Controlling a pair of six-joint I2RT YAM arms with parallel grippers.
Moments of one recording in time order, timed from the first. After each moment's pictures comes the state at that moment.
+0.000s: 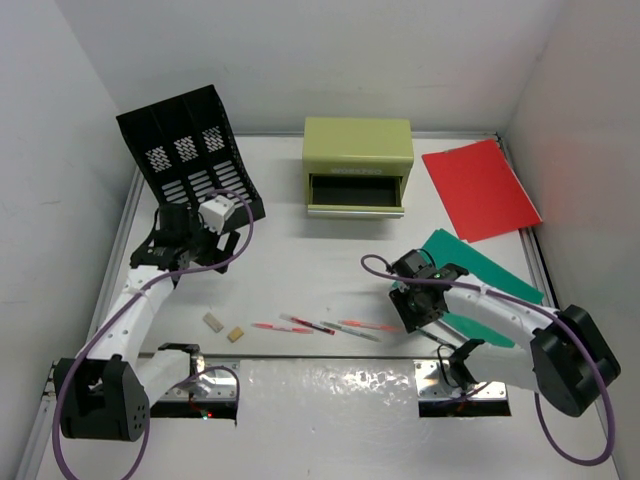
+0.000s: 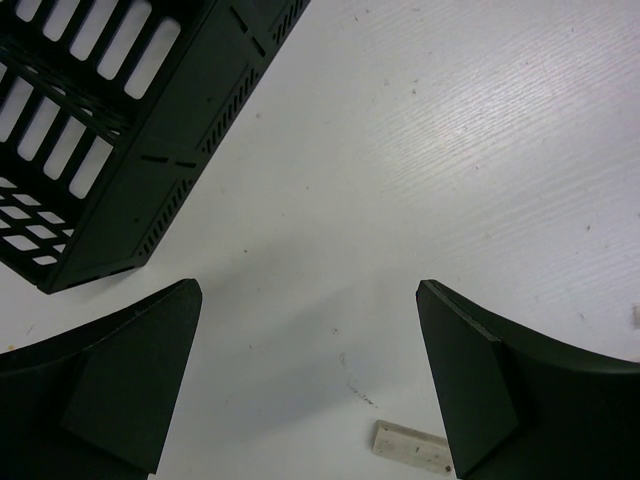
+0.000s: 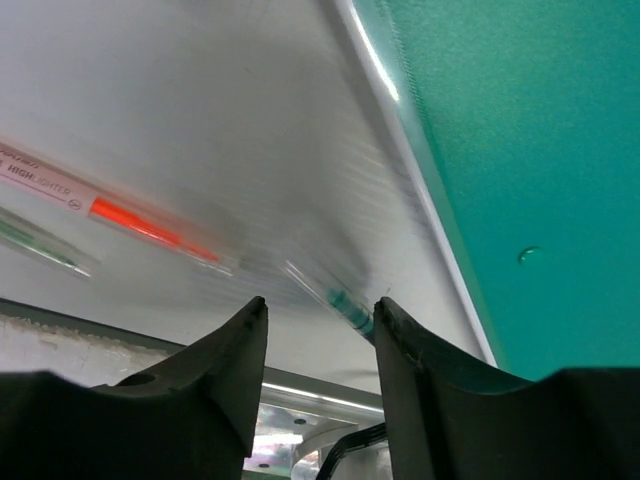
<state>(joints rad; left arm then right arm) -0.02 1.02 0.70 -0.49 0.22 0.39 0.60 1.18 0.49 -0.70 0.05 0.18</state>
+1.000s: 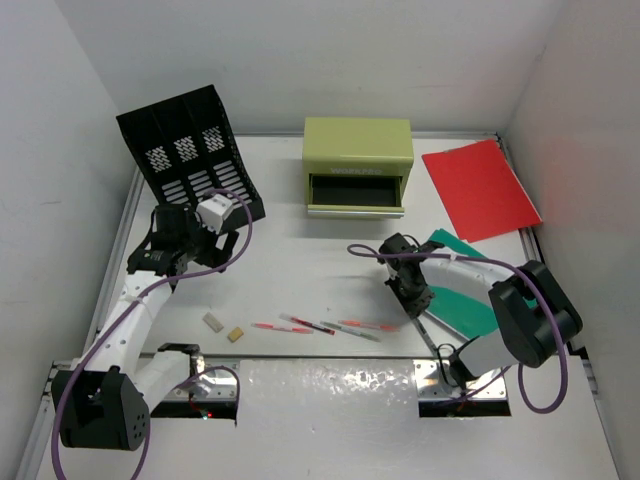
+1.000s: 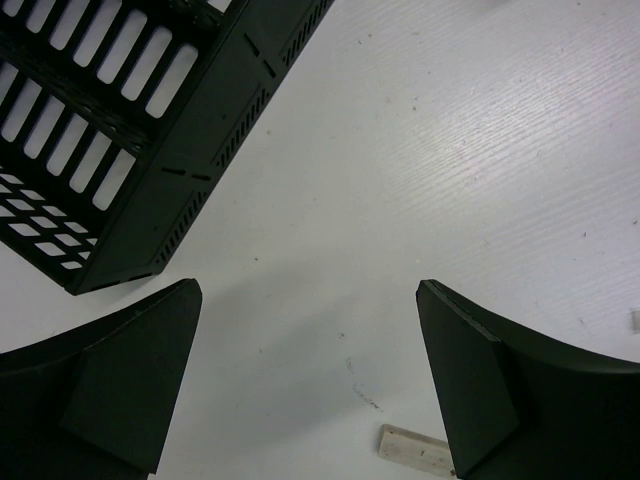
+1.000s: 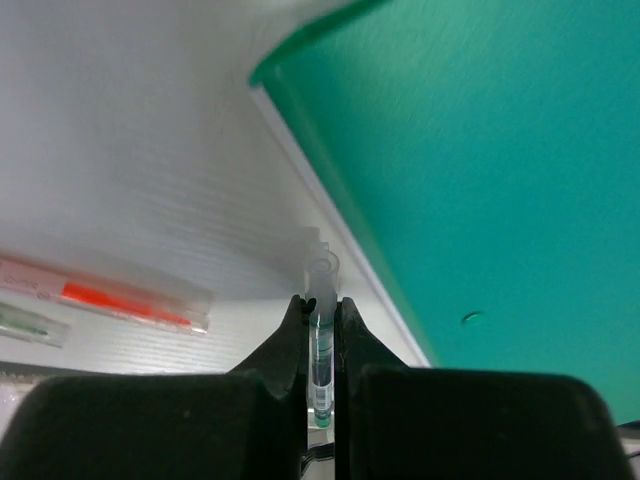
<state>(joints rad) -0.02 0.97 0.70 -0.48 0.23 0.40 0.56 1.47 0.66 -0.73 0.10 0.11</state>
